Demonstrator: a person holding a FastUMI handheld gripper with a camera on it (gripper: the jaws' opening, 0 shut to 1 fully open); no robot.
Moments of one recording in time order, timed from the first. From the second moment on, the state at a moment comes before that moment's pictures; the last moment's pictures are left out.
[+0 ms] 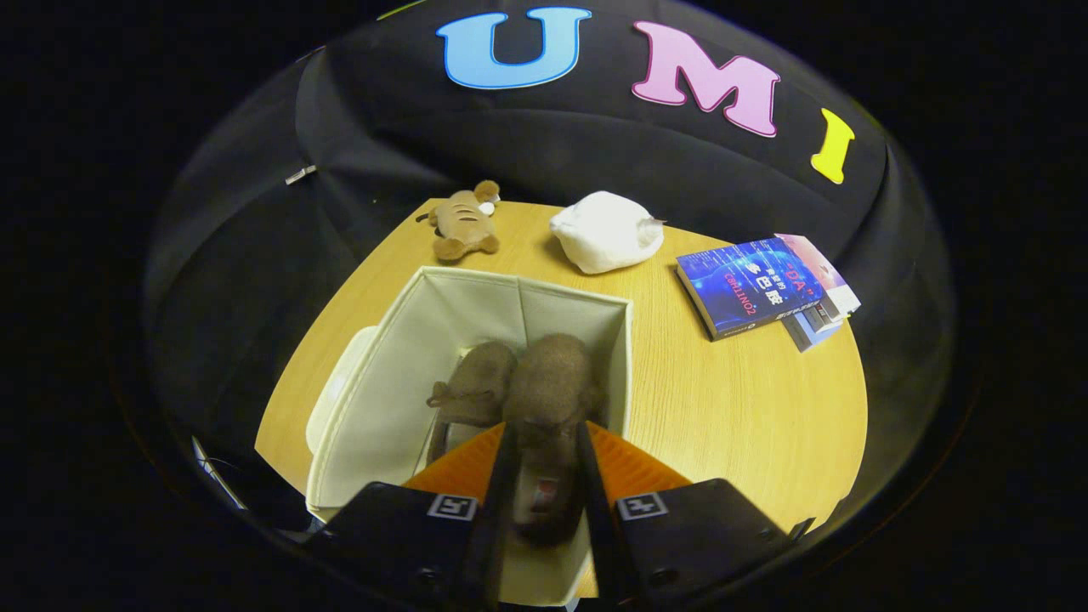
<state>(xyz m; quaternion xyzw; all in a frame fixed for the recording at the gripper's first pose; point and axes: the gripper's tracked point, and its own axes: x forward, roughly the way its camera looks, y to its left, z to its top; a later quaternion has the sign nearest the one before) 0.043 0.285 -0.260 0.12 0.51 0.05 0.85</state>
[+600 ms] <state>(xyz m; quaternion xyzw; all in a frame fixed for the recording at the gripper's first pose) 0.053 0.258 -0.211 0.15 0.41 0.07 0.90</state>
